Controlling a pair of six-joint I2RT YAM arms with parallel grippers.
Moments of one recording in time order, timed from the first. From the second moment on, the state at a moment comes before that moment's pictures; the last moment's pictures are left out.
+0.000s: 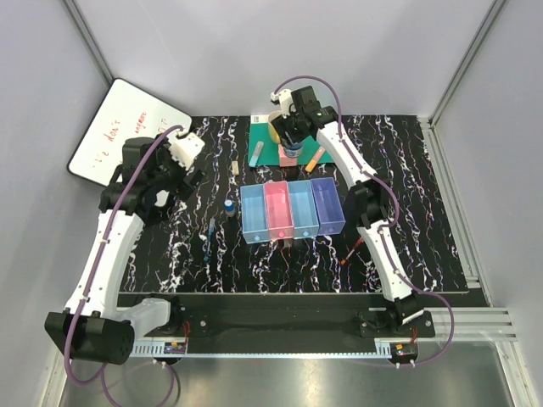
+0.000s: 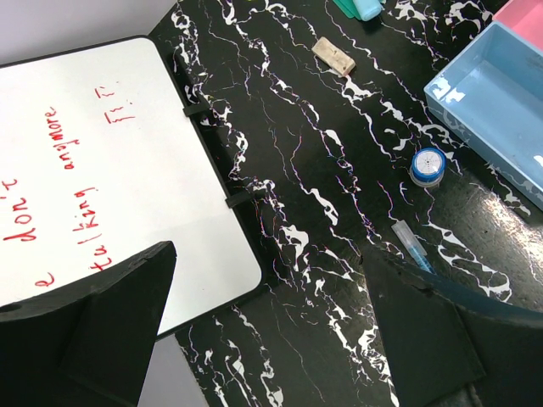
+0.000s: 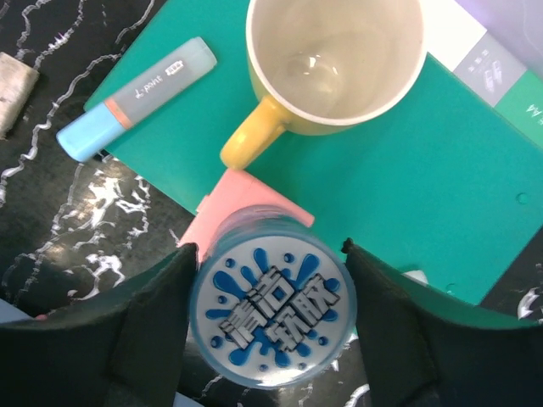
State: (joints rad) left arm -0.11 1.11 1.19 -0.66 0.18 0.61; right arm 0.44 2.62 2.72 -0.86 -0.10 -0.25
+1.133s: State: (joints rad) left arm -0.11 1.06 1.17 -0.66 0.18 0.63; right arm 0.41 2.37 2.47 -0.90 -0.12 -0.20
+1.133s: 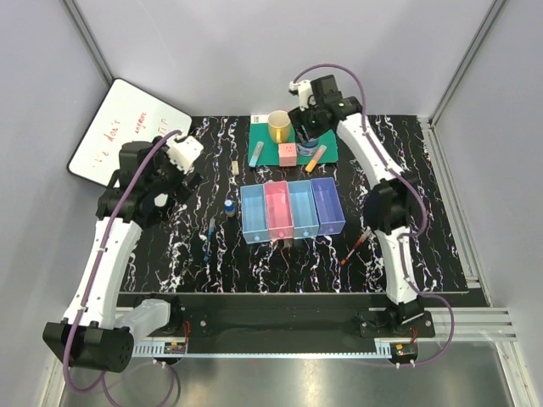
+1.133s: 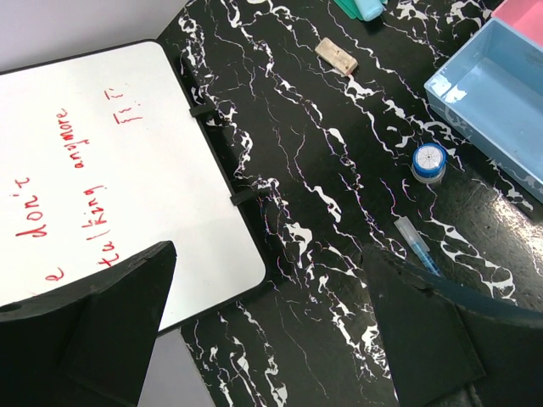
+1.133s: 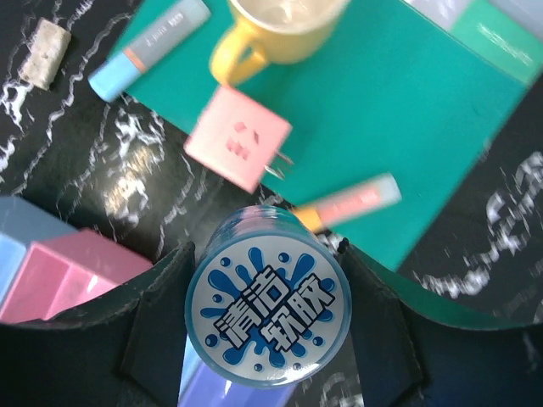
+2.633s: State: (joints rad) left arm -0.22 1.05 1.15 -0.71 0.09 0.61; right arm 0.36 1.71 1.31 -0.37 -0.12 -0.13
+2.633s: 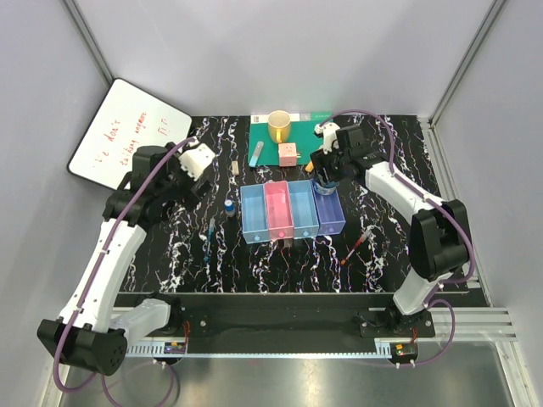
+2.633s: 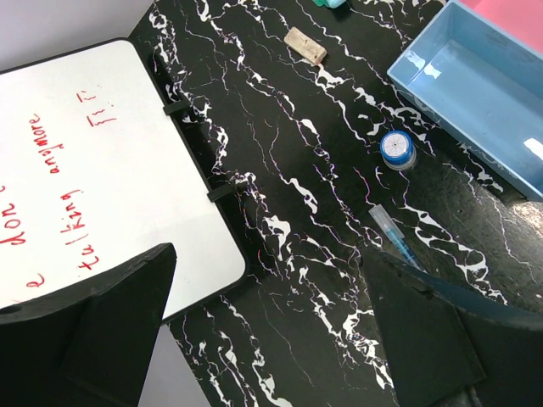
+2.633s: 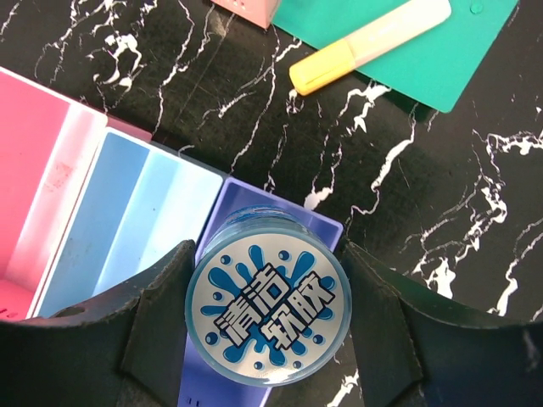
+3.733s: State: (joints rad) left arm -0.22 1.06 1.15 -0.71 0.09 0.63; right arm 0.37 1.79 1.26 -0.29 -0.12 -0.12
